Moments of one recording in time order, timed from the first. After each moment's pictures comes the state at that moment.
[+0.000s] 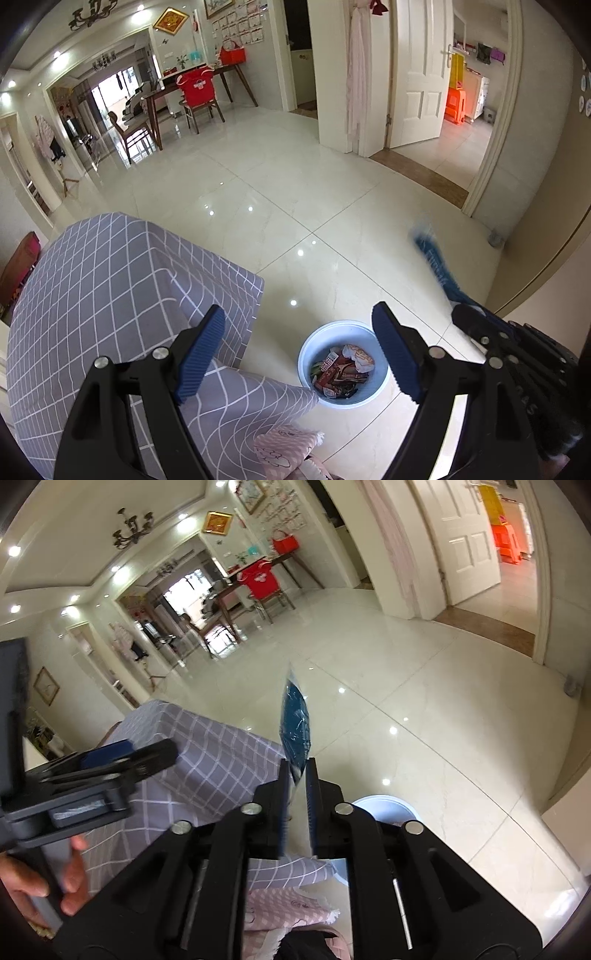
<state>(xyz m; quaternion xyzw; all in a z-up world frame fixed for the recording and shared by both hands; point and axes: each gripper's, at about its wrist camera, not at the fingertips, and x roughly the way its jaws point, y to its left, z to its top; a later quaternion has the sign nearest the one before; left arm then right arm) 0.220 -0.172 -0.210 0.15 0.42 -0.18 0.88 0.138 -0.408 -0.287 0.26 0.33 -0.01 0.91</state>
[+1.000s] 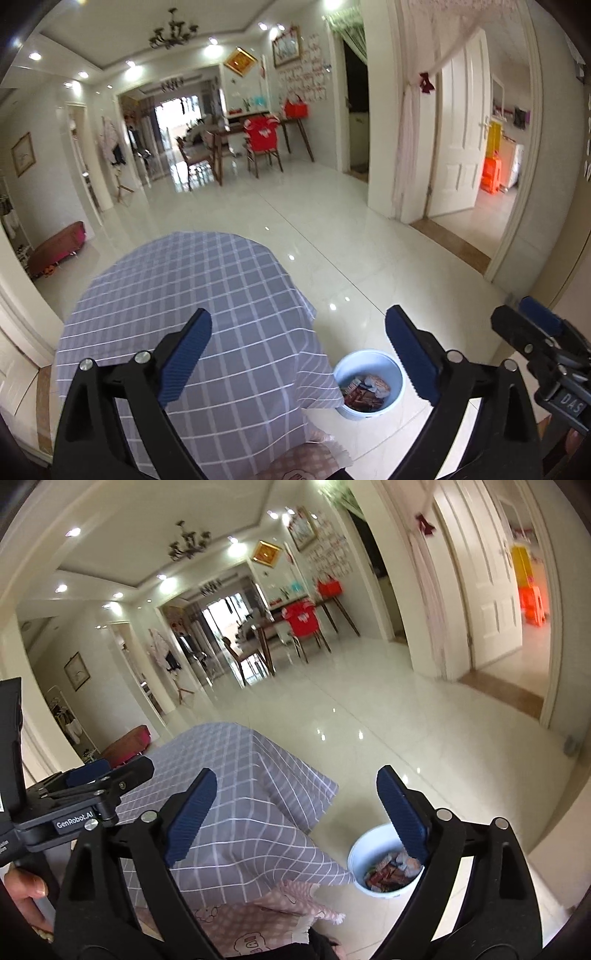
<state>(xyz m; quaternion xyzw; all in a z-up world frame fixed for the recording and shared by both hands) 0.081 -0.056 -0.076 0.08 0.31 -0.09 0.94 0.024 -0.337 -0.138 0.19 0.23 0.03 0.95</state>
